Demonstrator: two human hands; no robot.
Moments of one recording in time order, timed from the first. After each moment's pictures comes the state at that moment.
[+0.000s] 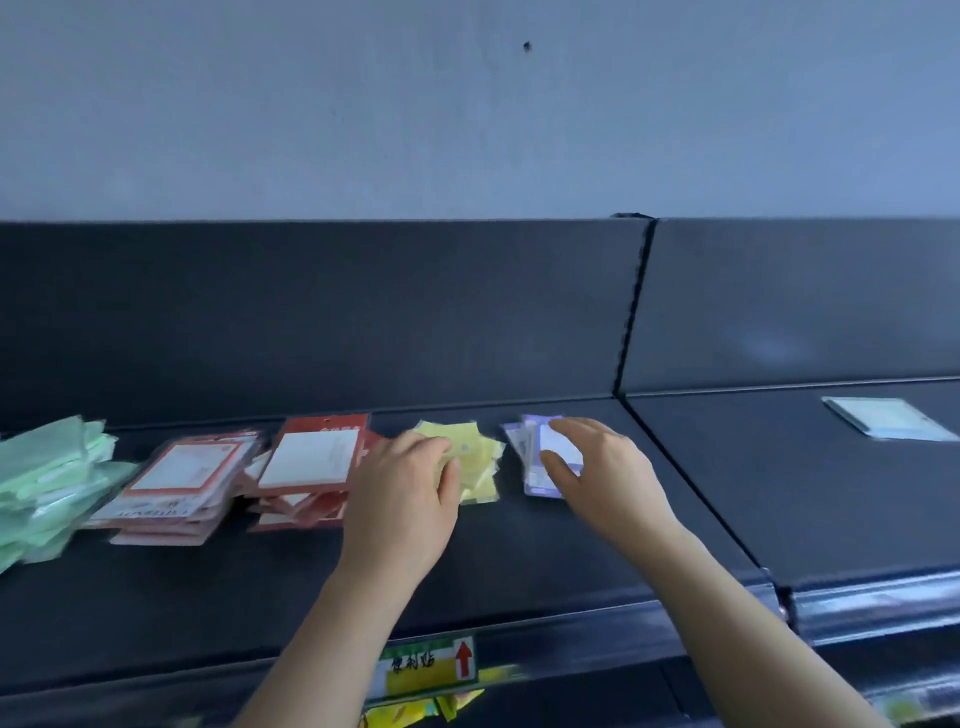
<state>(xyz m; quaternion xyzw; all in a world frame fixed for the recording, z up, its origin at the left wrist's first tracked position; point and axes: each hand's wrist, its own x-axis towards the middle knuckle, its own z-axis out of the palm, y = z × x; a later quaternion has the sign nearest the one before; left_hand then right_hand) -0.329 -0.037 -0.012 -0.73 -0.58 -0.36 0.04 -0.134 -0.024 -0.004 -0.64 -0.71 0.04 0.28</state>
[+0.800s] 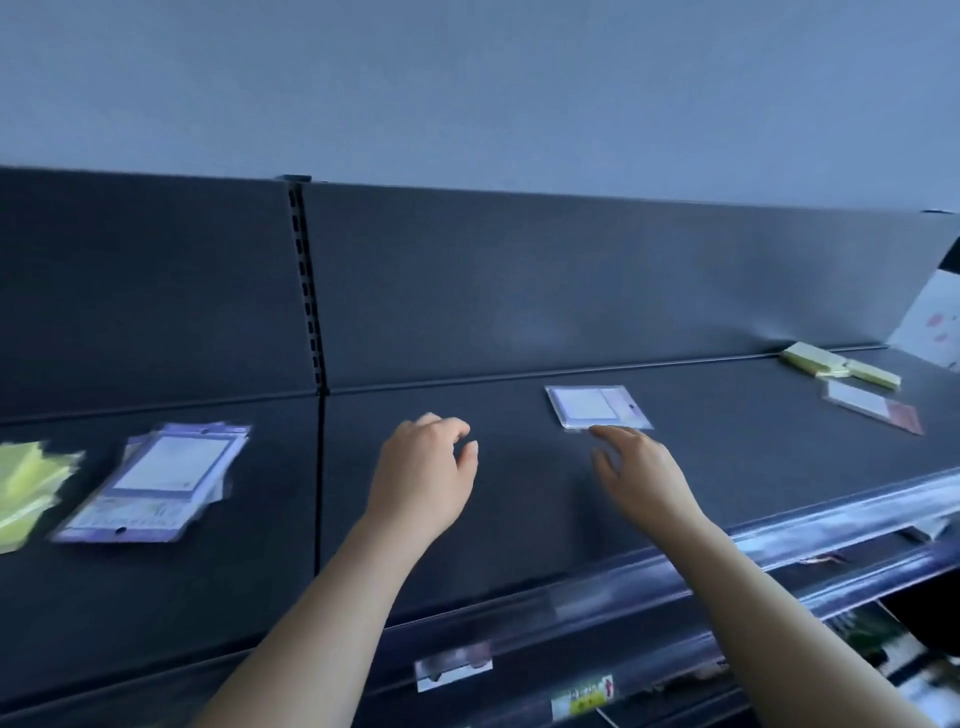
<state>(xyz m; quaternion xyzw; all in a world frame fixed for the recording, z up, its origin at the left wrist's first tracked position) 0.062 0.017 -0.030 -0.77 -0.55 -0.32 -0.10 0.282 -0.018 -0.031 -0.75 -0.61 0.05 0.24</state>
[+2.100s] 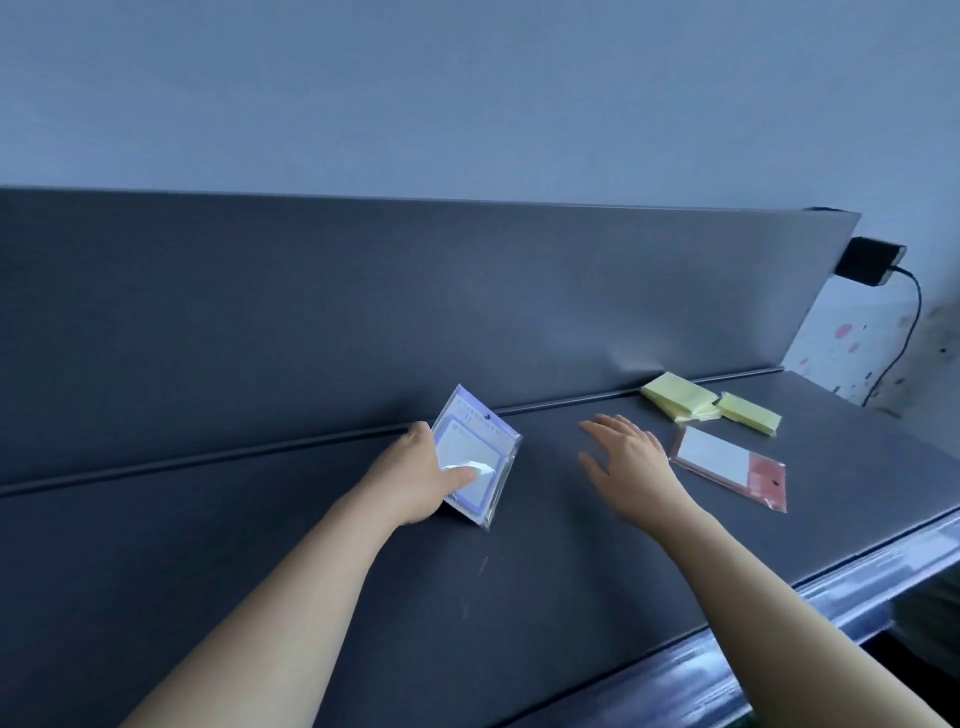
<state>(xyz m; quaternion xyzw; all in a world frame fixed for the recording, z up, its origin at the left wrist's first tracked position) 0.394 0.137 -0.027 -0.74 -0.58 -0.15 -0.31 0.640 0.092 -0.046 -0.75 -0.64 -0.01 0.17</state>
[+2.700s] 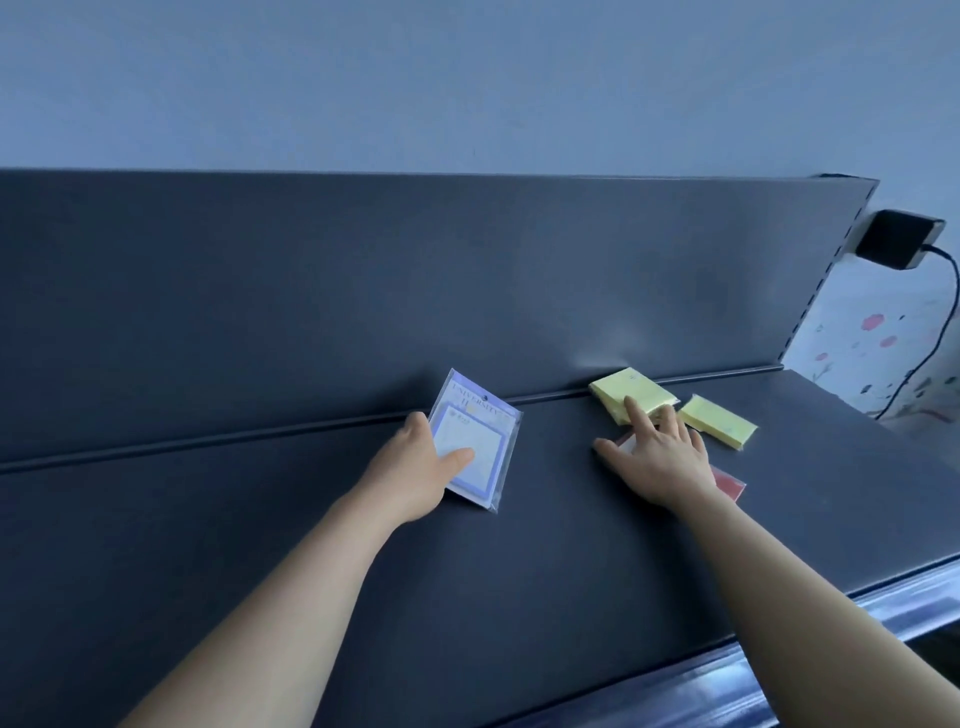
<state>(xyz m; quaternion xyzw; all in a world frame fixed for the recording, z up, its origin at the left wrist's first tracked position) 0.527 0.139 -0.034 -0.69 -0.62 -0.19 -0.31 0.800 0.127 -0.069 -0.83 -0.55 0.05 0.11</state>
